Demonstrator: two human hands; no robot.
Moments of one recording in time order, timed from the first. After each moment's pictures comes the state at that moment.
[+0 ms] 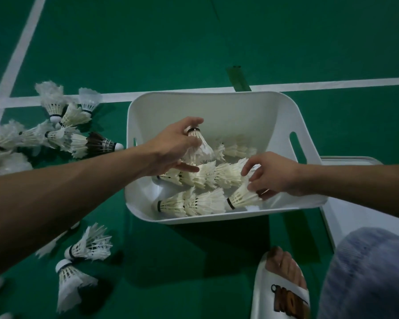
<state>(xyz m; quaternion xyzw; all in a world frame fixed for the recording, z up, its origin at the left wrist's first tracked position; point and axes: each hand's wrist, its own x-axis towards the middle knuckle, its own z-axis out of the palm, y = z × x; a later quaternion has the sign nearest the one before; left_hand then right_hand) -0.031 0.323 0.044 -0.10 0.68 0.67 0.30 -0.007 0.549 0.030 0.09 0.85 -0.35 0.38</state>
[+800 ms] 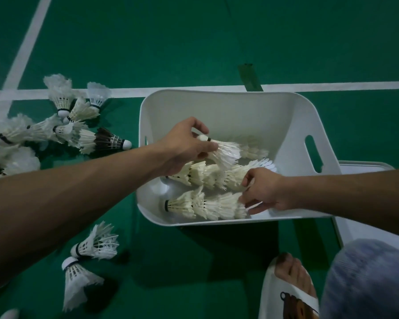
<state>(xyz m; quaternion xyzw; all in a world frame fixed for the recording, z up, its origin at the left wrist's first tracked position) -0.036 0.322 0.032 -0.13 0.71 0.65 0.25 0.000 0.514 -0.004 0.19 0.81 -0.37 0.41</state>
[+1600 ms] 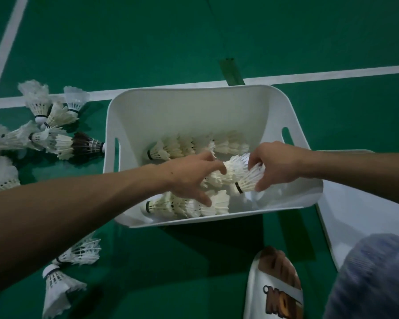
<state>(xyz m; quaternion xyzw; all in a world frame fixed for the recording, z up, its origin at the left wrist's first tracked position) -0.023 0.363 0.001 0.34 0.88 0.15 0.30 -0.030 0.570 0.044 -0.13 0.93 -0.03 0.35</state>
